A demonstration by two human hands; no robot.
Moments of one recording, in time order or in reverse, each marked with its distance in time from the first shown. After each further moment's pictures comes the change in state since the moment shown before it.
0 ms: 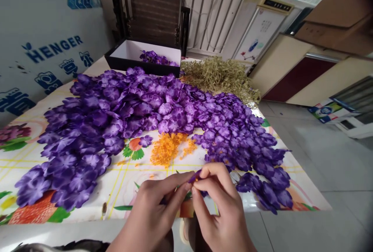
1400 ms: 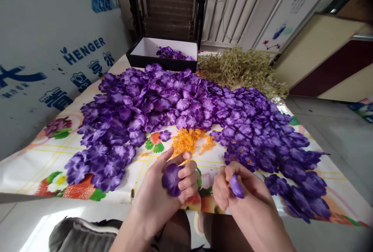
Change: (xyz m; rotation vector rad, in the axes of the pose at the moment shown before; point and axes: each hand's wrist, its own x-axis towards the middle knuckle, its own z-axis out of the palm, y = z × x) left_hand 0.009 0.000 -0.020 -1.610 -0.039 -0.580; right_hand 0.008 0.003 0.004 1.304 -0.024 0.615
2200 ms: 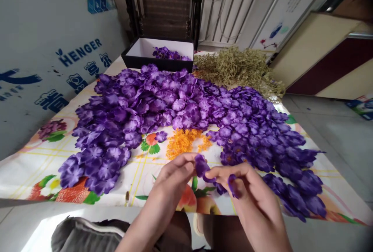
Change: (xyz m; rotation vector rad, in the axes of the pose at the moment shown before) left_hand 0.011 -0.021 0.001 0.484 0.016 0.325; right_hand -0.014 -0.007 -0.004 -0.827 0.121 -0.298
